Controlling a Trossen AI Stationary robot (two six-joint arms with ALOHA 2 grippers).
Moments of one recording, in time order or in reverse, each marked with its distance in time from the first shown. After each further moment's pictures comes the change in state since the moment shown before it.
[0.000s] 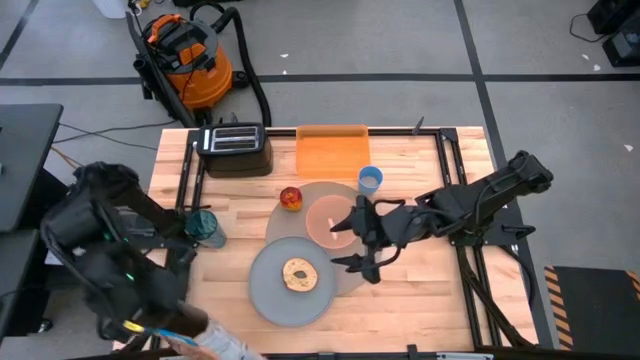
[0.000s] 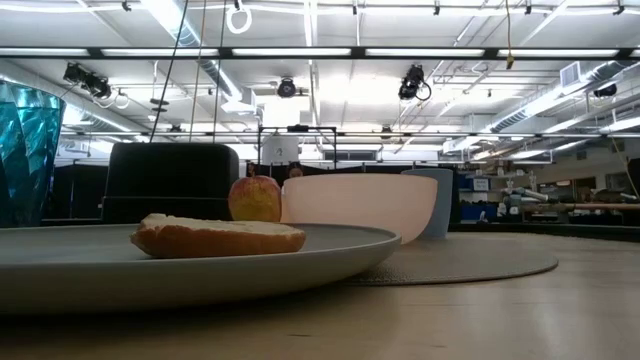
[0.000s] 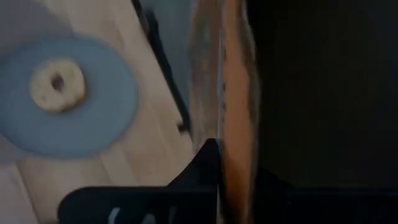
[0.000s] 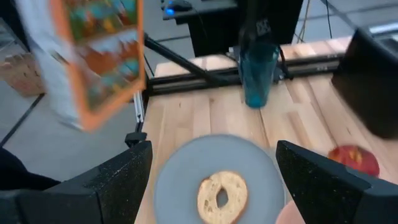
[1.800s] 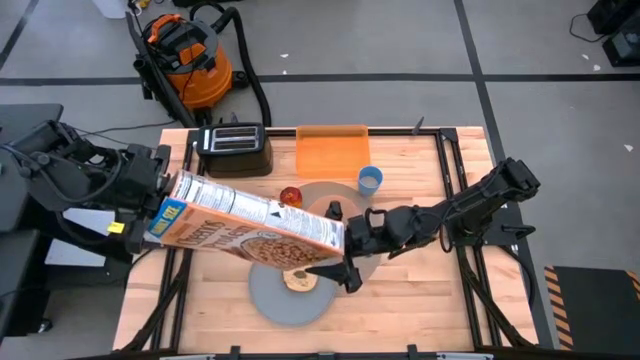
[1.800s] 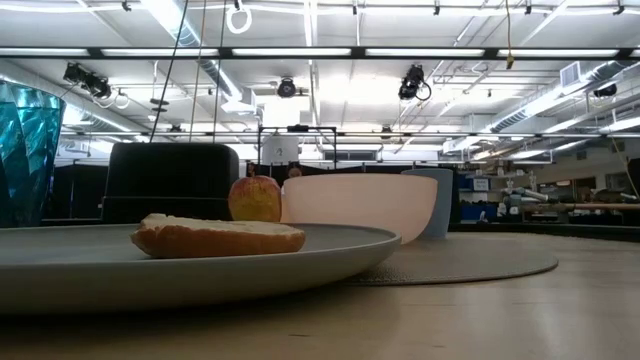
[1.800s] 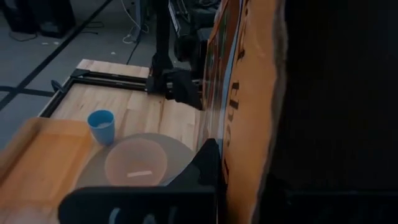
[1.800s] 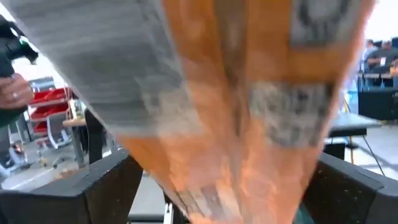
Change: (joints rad) left arm 0.188 -0.142 0.212 0.048 -0.594 0.081; right arm -0.041 0.123 -0.264 1.110 -0.100 -0.258
